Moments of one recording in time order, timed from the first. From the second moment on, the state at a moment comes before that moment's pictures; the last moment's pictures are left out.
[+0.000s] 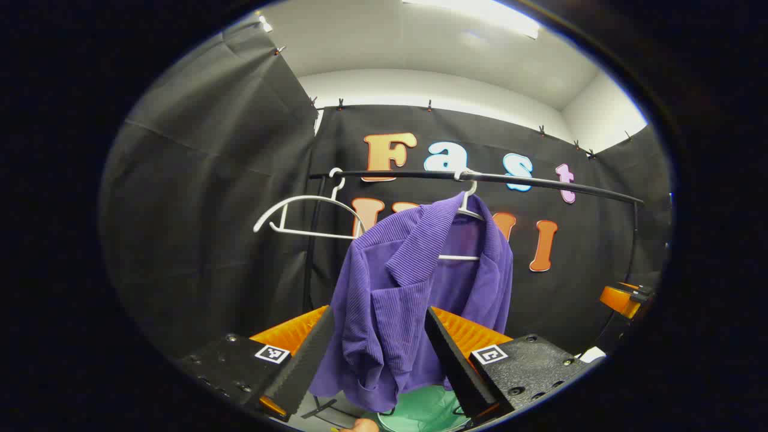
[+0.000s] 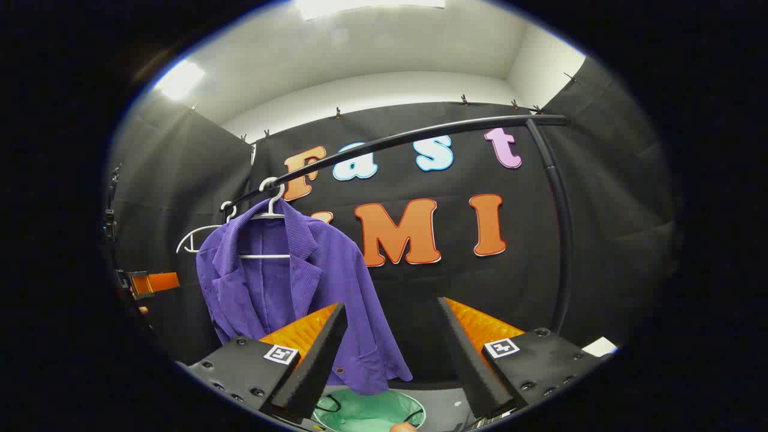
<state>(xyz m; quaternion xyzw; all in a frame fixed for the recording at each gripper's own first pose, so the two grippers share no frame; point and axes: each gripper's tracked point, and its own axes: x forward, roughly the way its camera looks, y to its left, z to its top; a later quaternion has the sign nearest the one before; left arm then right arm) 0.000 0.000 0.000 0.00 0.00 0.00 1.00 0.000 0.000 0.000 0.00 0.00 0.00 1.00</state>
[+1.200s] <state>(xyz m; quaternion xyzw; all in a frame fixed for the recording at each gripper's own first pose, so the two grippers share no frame) 0.012 -0.019 -0.013 0.03 0.02 -0.01 1.00 0.036 0.061 -0.012 0.00 0.02 0.08 1.00</state>
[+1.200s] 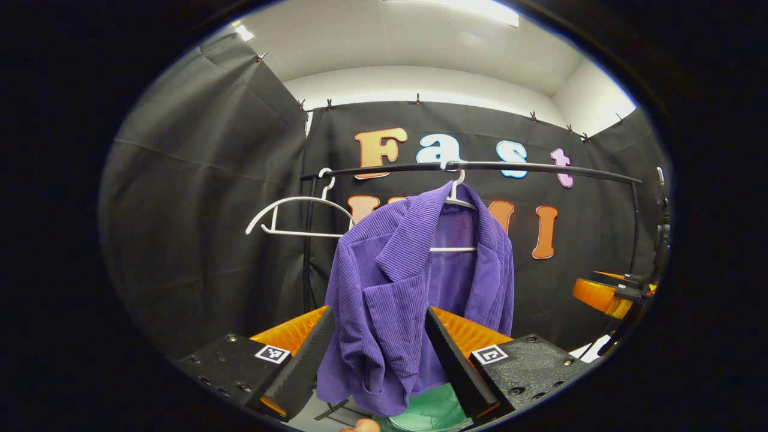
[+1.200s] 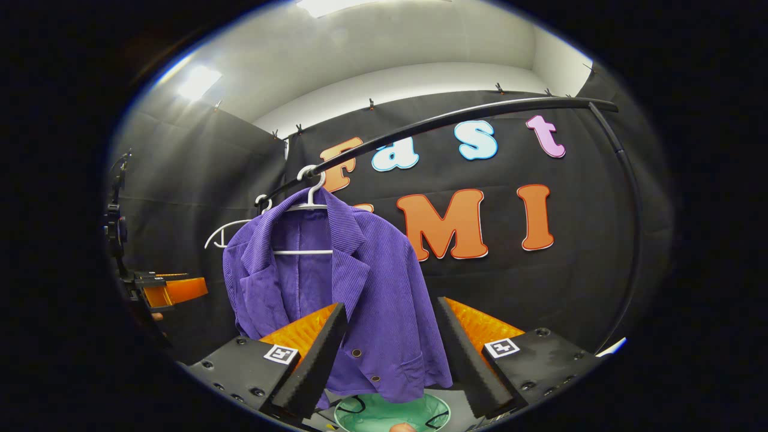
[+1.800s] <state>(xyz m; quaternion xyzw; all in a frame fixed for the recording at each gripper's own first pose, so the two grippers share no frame) 0.037 -0.035 -0.045 0.03 0.05 -0.01 1.00 0.074 0.096 -0.026 0.02 0.03 0.09 1.00</state>
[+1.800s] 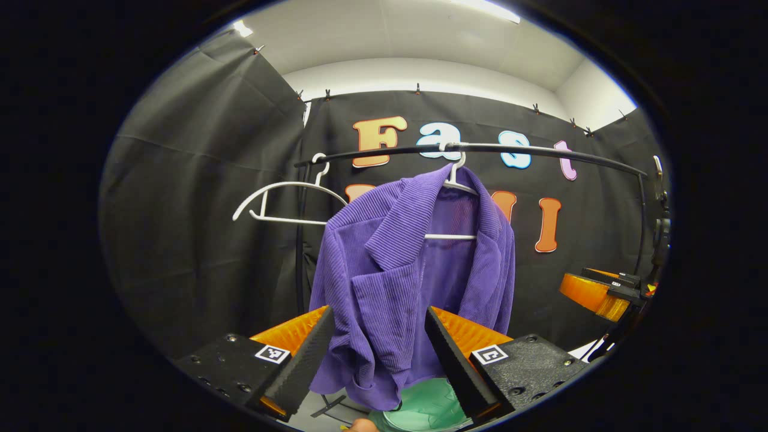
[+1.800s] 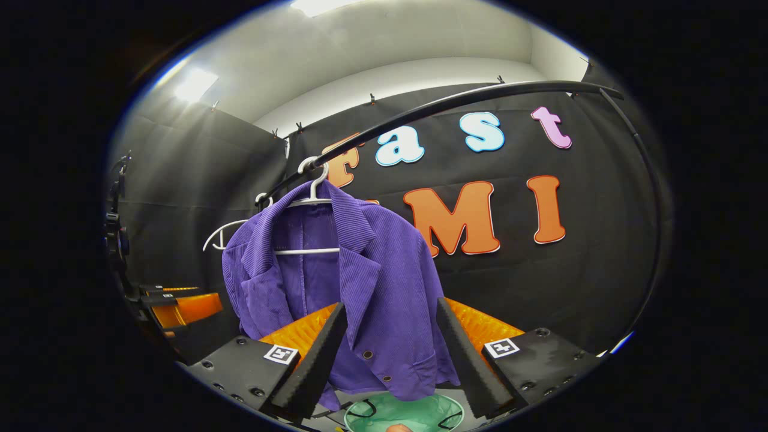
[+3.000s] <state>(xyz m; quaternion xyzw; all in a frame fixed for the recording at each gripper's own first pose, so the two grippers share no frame) 0.144 -0.045 -0.100 0.03 0.07 0.04 1.00 0.219 0.190 -0.098 0.04 0.08 0.15 0.98</state>
